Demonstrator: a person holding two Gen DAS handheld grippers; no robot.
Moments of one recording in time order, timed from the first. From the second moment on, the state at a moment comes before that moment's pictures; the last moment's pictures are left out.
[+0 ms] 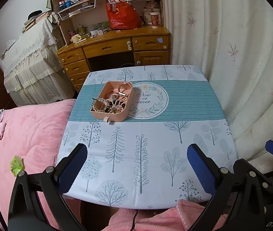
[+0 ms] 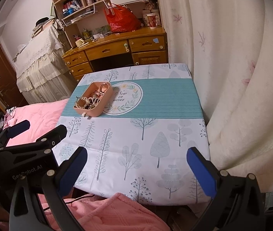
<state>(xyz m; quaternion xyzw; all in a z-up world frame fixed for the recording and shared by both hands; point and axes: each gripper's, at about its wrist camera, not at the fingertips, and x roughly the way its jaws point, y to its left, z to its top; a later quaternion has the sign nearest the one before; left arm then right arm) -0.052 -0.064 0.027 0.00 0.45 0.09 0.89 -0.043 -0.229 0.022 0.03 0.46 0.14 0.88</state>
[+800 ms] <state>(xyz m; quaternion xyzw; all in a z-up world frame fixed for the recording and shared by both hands) -0.035 -0.070 0.022 0.01 0.45 0.09 0.89 -0.031 -0.236 0.014 0.04 0.47 0.14 0.87</state>
